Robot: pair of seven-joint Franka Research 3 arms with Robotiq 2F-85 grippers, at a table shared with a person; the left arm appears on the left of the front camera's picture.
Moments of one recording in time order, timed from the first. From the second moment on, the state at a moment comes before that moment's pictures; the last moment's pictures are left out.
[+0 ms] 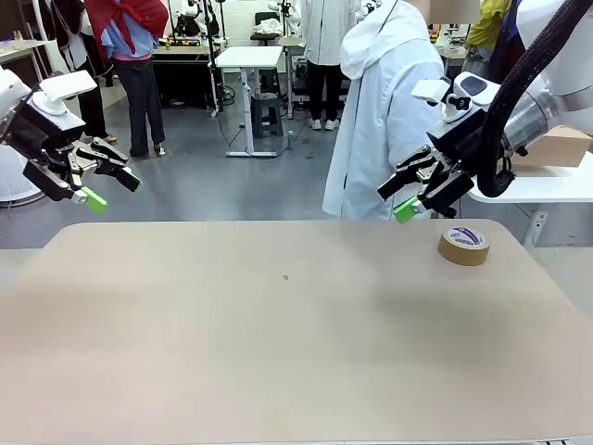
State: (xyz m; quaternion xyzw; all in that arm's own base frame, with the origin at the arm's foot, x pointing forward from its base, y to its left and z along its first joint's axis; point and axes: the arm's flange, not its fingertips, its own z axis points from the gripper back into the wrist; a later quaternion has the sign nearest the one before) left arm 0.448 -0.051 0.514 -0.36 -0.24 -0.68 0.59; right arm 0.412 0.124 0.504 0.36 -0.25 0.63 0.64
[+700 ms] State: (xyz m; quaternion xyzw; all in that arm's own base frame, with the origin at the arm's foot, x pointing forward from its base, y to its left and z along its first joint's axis) left arm 0.466 0.065 0.477 -0.41 -0.41 -0.54 0.61; right arm 0.421 -0.028 0.491 0.49 -0.35 0.55 0.58
